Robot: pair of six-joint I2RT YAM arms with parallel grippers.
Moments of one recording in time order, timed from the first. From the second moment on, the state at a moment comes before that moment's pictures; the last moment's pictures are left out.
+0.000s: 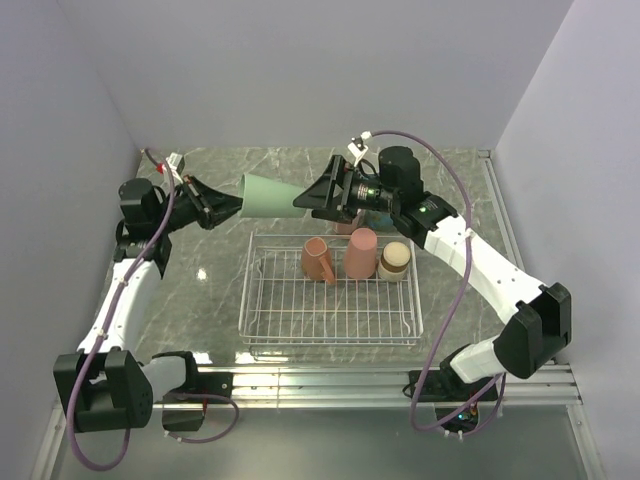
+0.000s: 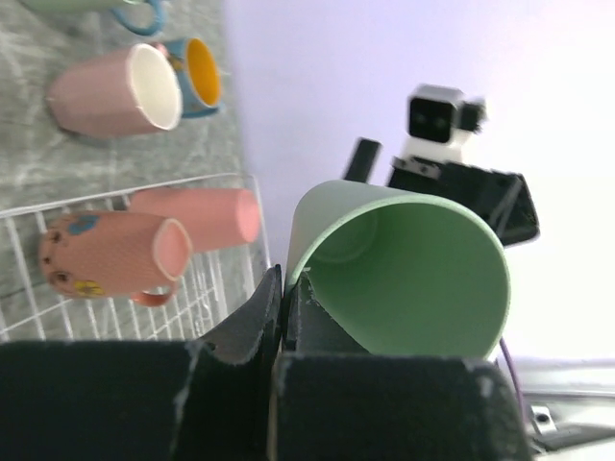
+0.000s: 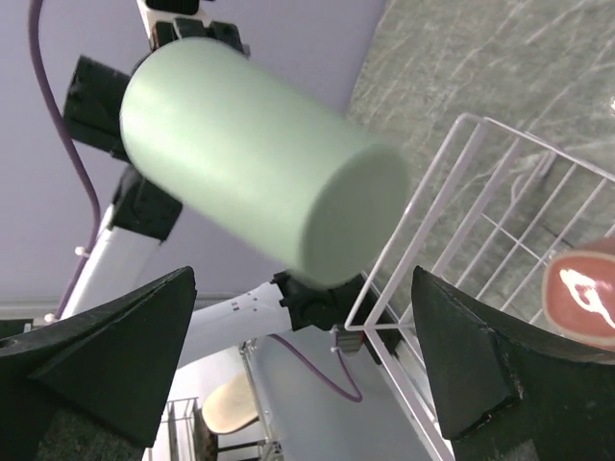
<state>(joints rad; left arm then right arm) 0.07 1.13 0.87 0.10 0.97 -1.16 0.56 1.42 1.30 -0.17 -0.63 0.94</state>
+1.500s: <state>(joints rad) 0.03 1.20 0.96 -0.10 0.88 -1.13 0.55 1.46 1.27 0.12 -0.70 1.16</state>
